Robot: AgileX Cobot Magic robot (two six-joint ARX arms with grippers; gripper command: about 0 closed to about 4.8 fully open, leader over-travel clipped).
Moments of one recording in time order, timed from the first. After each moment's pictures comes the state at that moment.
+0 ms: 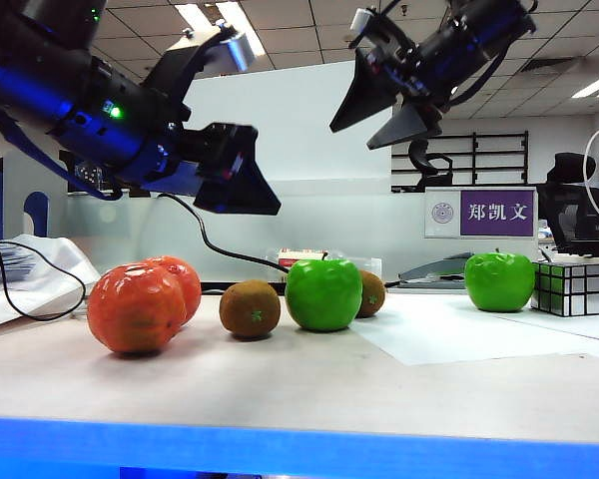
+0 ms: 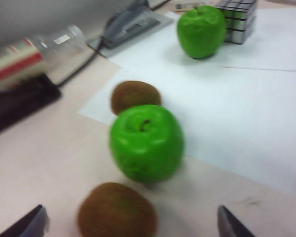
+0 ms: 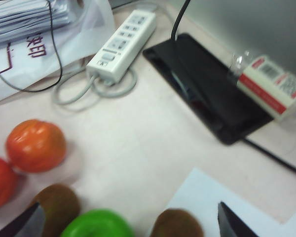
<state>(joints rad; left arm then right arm) -0.61 1.44 0.64 0.48 0.10 0.30 0.26 1.84 1.65 -0.42 -0.61 -0.30</state>
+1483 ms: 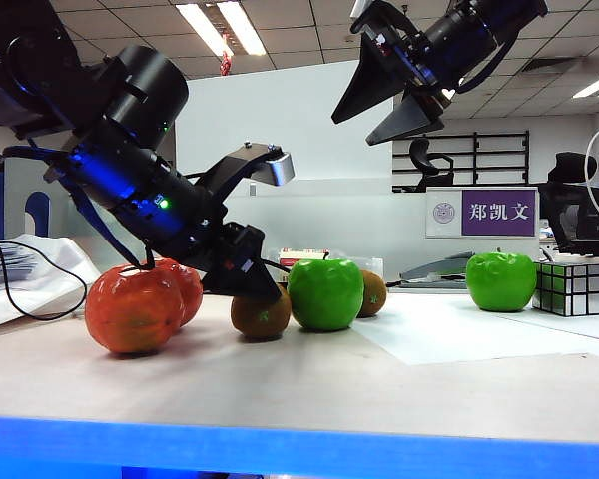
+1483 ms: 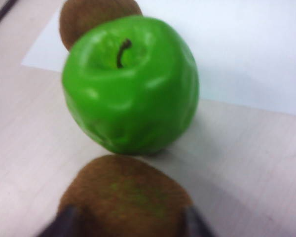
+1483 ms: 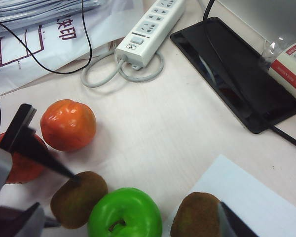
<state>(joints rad) -0.53 1.77 0.90 0.27 0.24 0.50 0.26 1.81 1.65 -0.53 -0.65 -0.36</state>
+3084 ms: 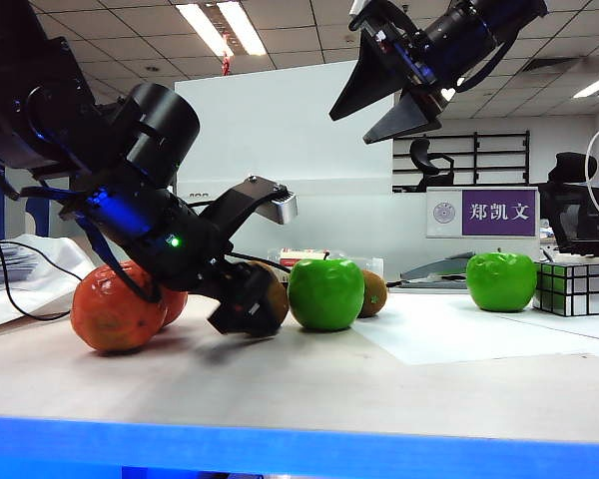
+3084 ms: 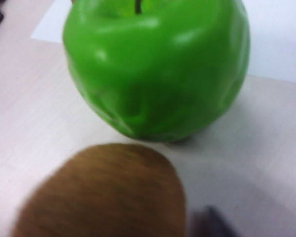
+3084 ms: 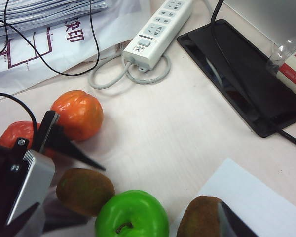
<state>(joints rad) -0.53 1.88 0.90 0.38 0.14 0.50 0.26 1.81 1.65 -0.53 -0.68 -0.36</state>
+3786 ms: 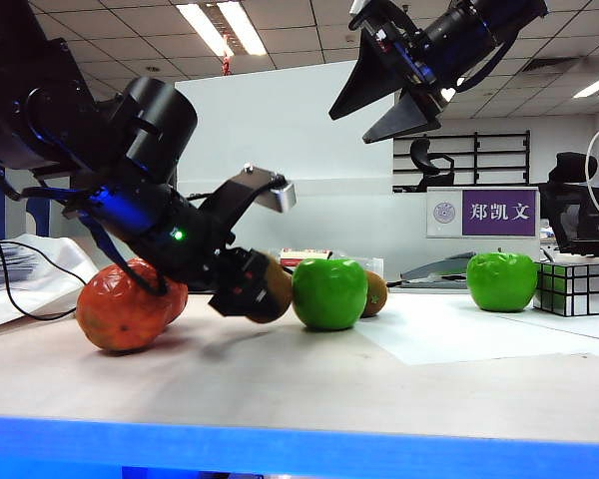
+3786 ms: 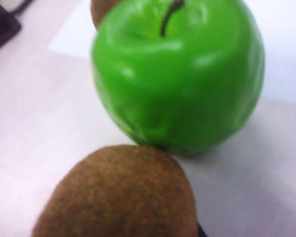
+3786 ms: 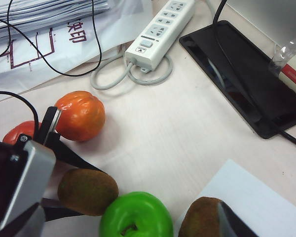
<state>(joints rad) -0.53 1.88 0.90 0.44 0.15 0.46 0.26 1.81 1.65 -0.53 -0.68 -0.36</state>
